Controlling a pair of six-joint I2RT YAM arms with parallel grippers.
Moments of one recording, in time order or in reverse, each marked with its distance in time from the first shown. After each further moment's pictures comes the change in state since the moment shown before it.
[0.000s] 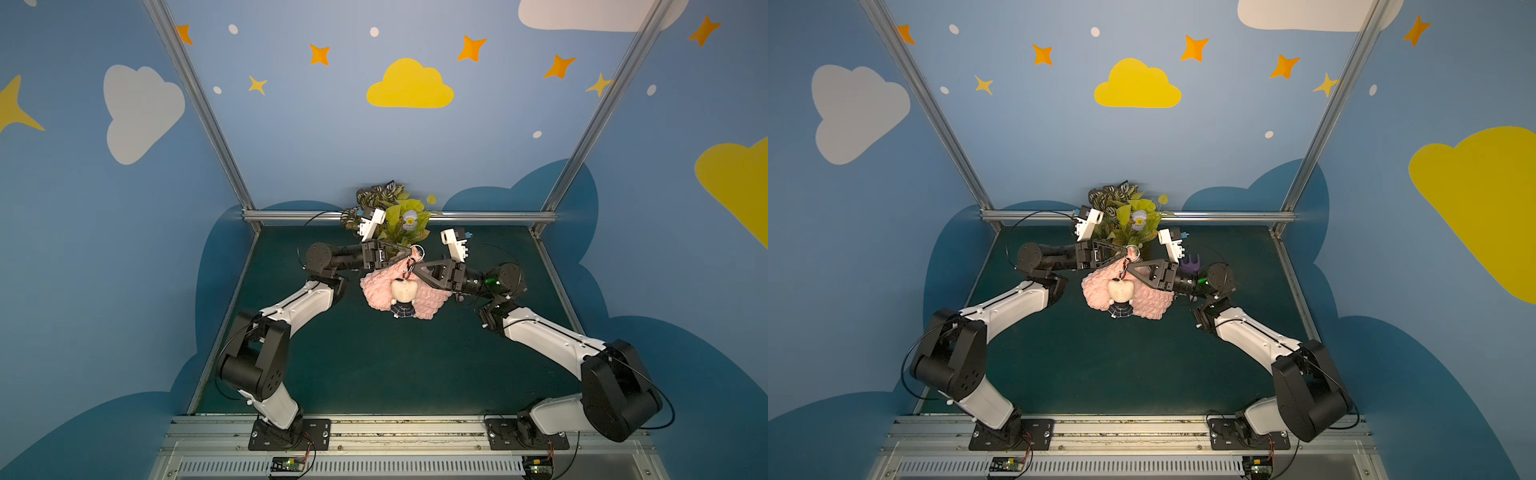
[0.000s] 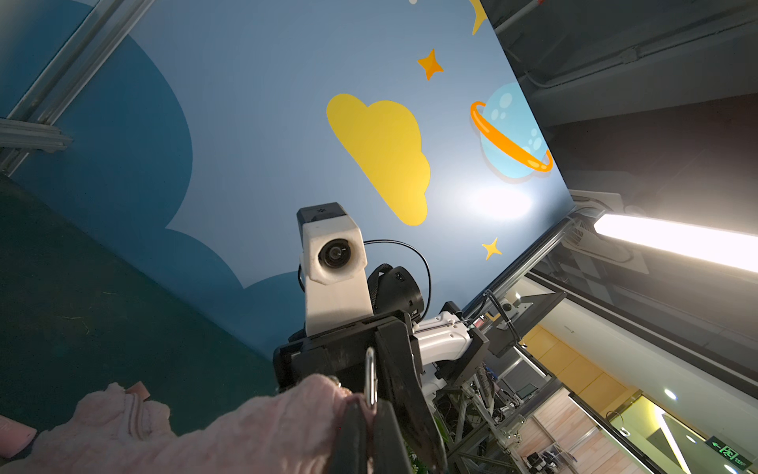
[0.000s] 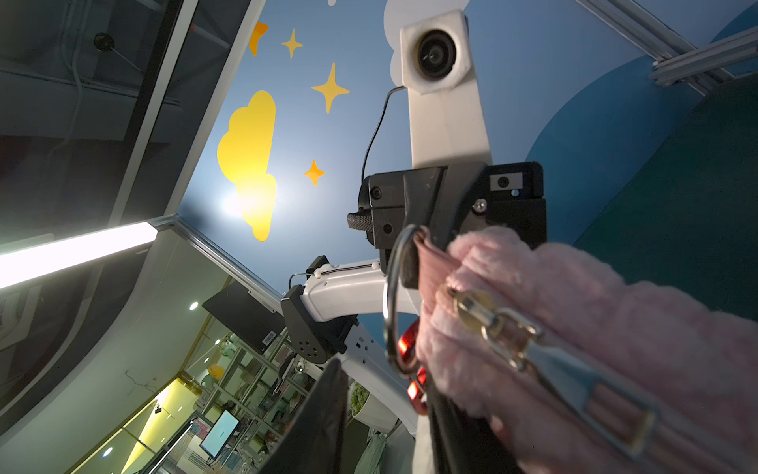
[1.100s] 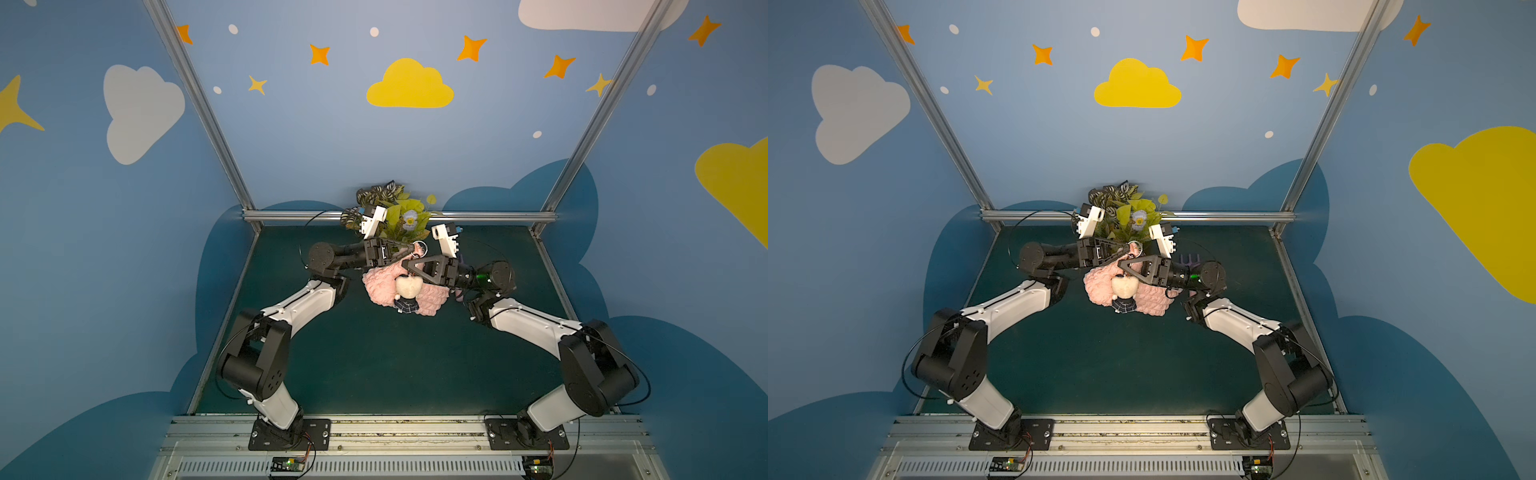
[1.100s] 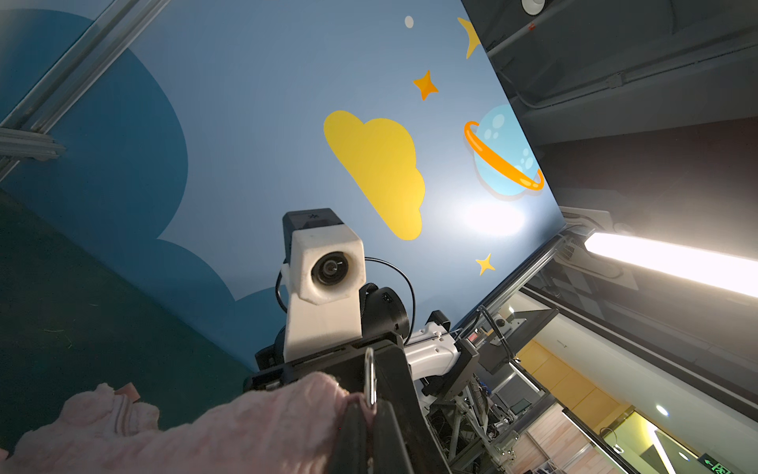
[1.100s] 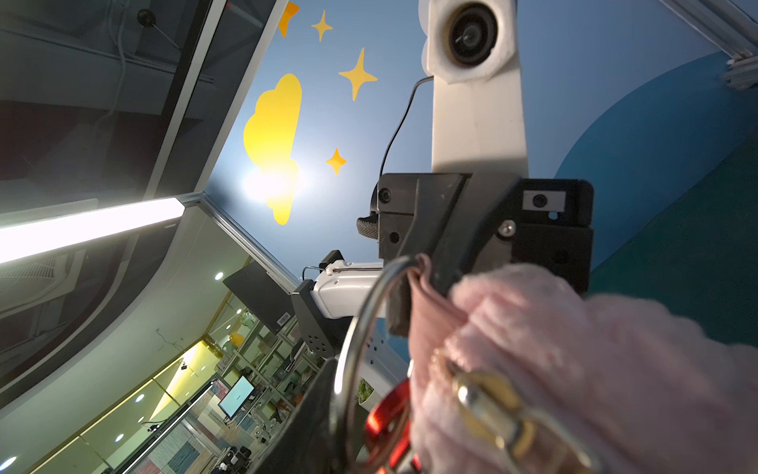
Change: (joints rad) left arm -0.021 0.005 0.033 -0.002 -0.051 -0.039; right arm 0.024 0.124 0.078 0.204 -0.039 0.074
